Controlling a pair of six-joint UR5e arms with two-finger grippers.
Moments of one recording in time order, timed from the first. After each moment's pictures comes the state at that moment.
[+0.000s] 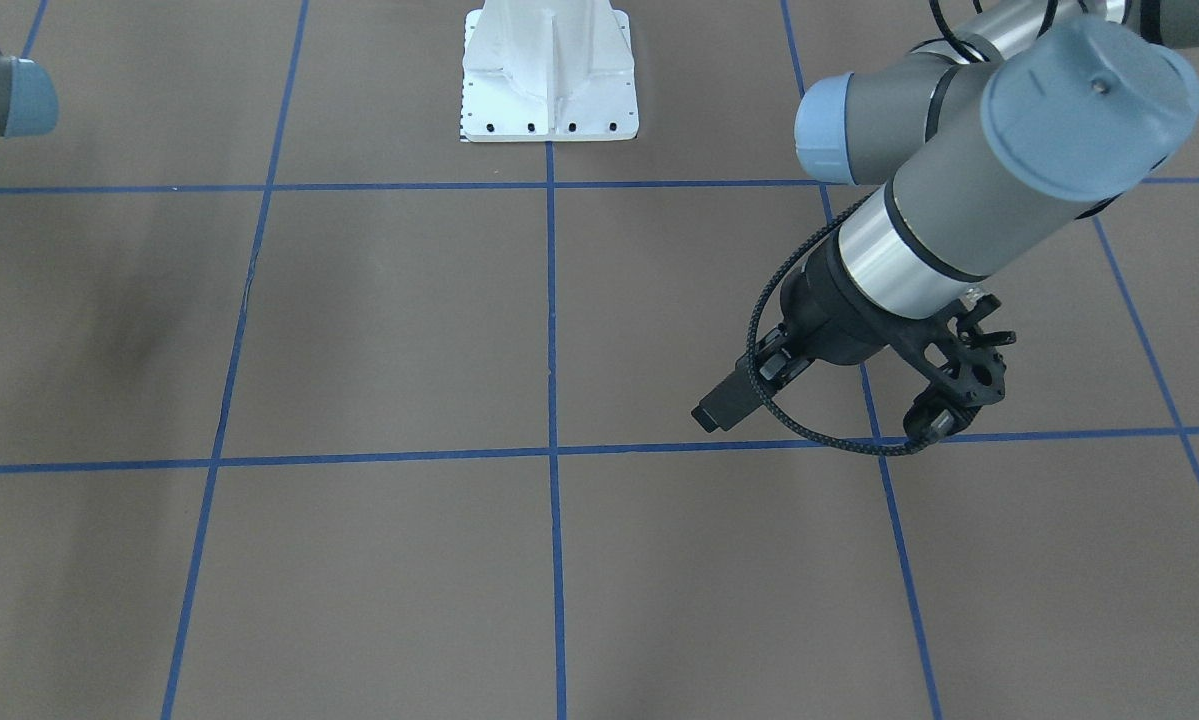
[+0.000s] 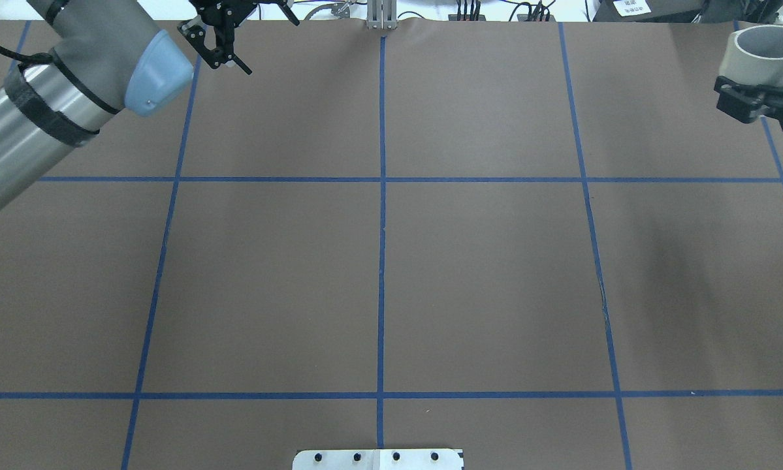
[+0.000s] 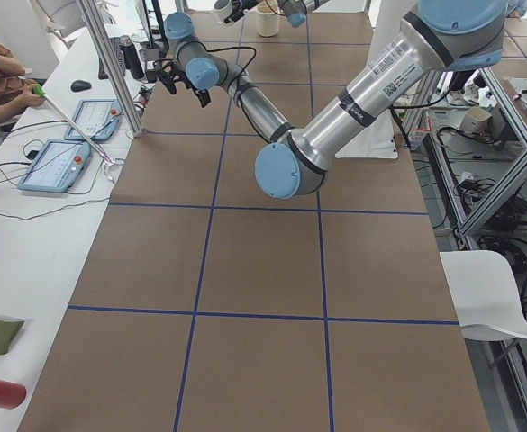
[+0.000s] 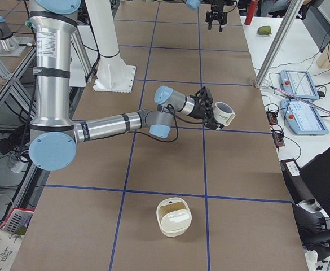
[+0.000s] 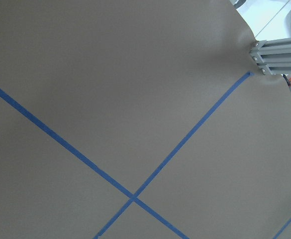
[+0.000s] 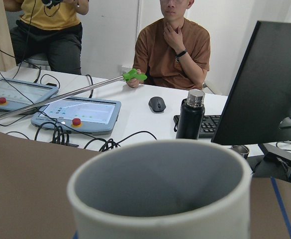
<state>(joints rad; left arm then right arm) -1.03 -2.38 -1.53 -1.73 -2.39 -1.66 1.02 -1.69 1.78 -0.41 1.47 0.80</state>
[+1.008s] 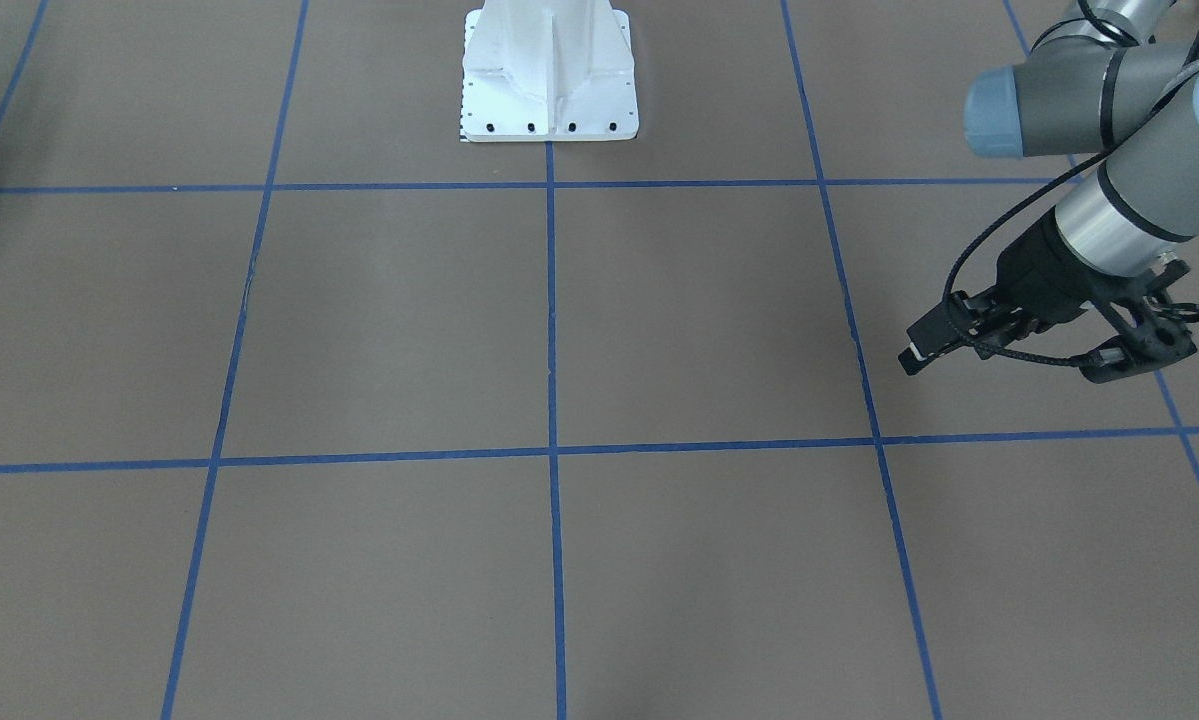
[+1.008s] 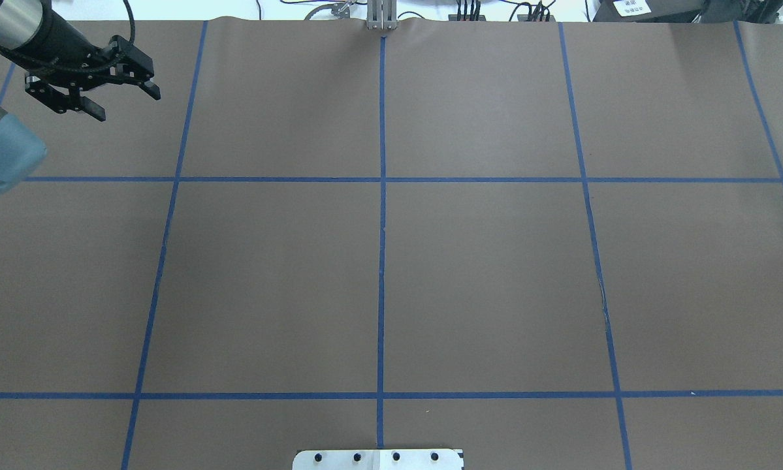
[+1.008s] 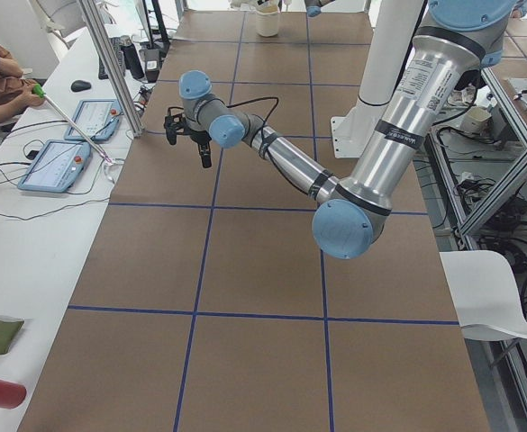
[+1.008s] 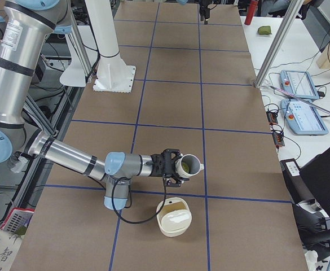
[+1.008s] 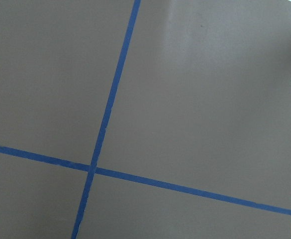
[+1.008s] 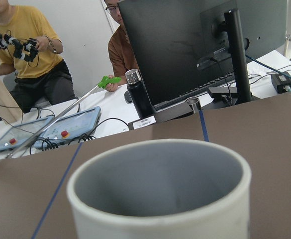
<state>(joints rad) -1.11 -2.01 -1.73 -1.72 -2.35 -1.08 1.27 -1.91 1.38 0.35 1.78 1.14</state>
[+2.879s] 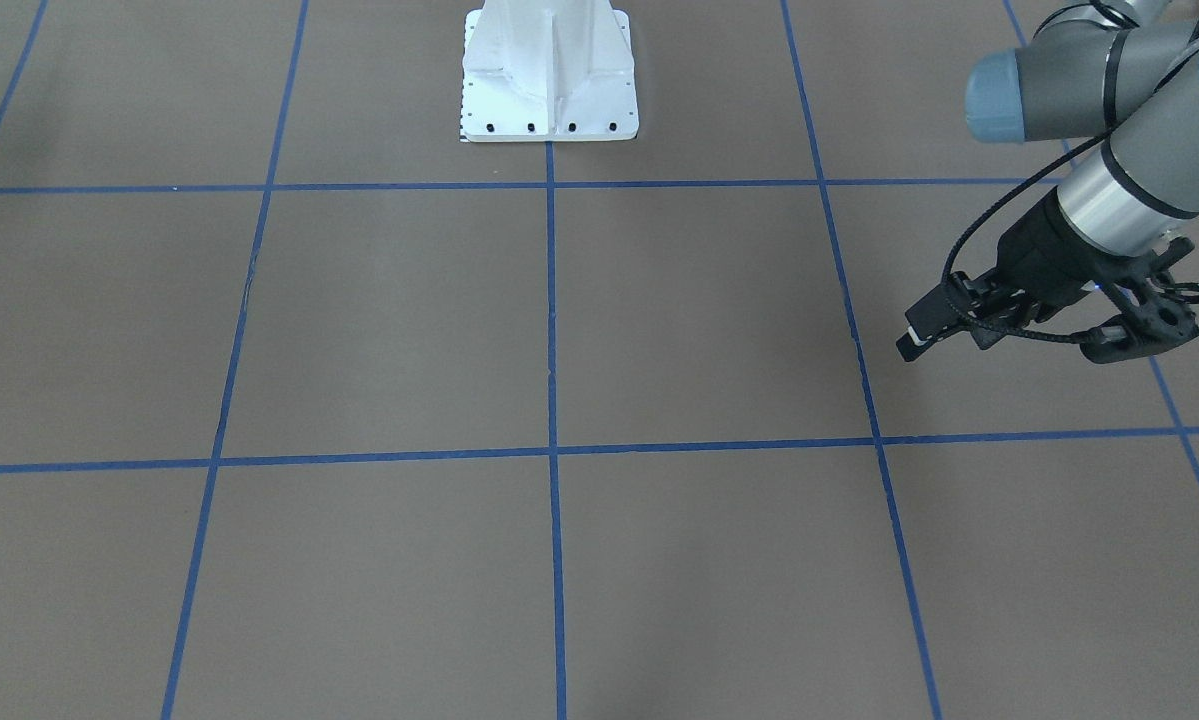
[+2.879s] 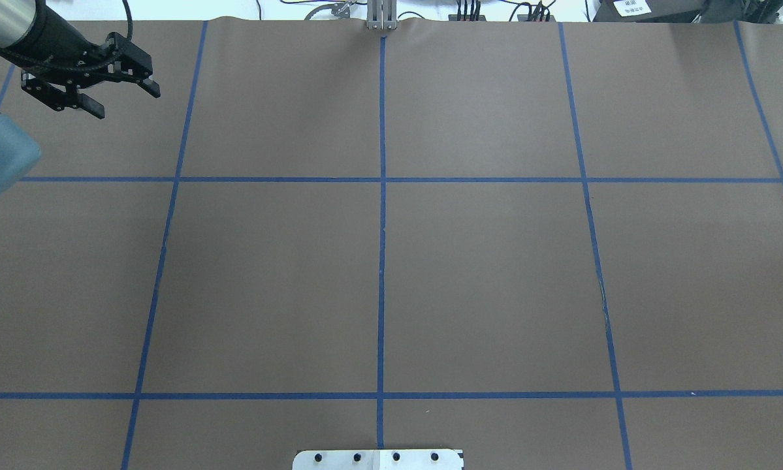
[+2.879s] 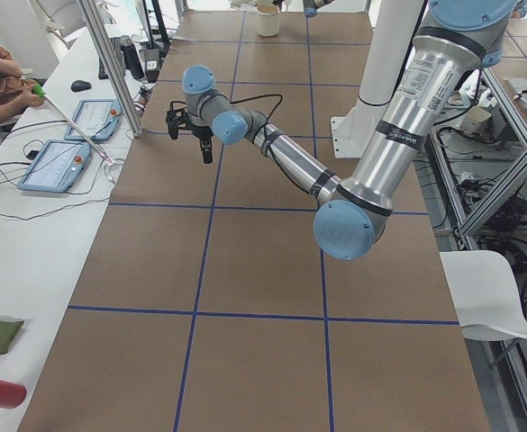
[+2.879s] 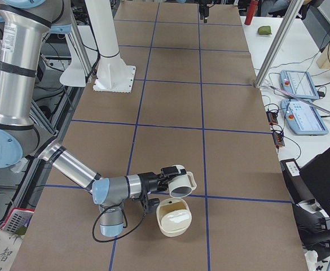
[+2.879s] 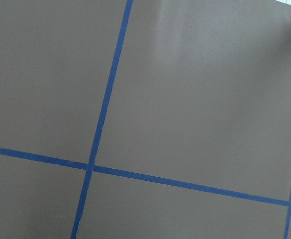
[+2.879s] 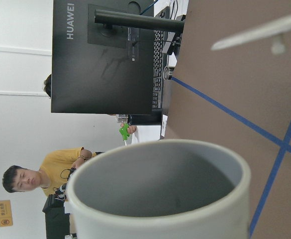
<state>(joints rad) -1.11 -2.01 -1.76 -1.72 -2.35 -1.07 1.41 -1.79 1.09 0.71 1.89 2.30</state>
